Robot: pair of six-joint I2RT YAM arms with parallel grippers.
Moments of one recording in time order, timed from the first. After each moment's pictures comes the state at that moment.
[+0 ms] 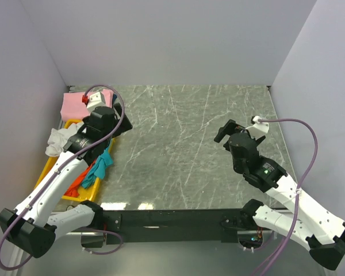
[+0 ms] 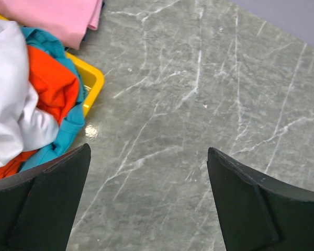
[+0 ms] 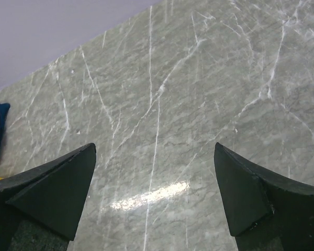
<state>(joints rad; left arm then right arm) -0.46 1.05 1.08 -0.57 -0.45 -0.66 0.72 0.79 0.85 -0.51 0.83 0.73</state>
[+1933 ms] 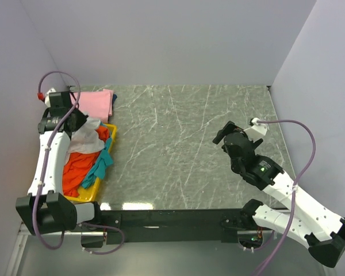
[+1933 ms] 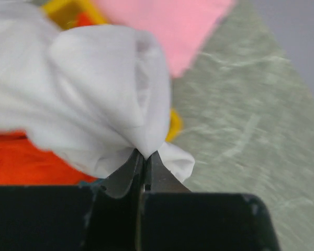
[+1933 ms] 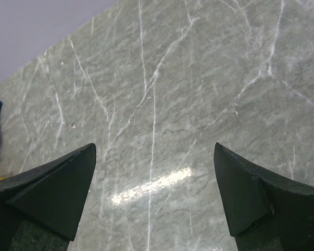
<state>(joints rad) 0.14 1.26 1.21 -0.70 -0.20 -0.67 0.72 0.82 0.85 -0.58 0.83 0.86</state>
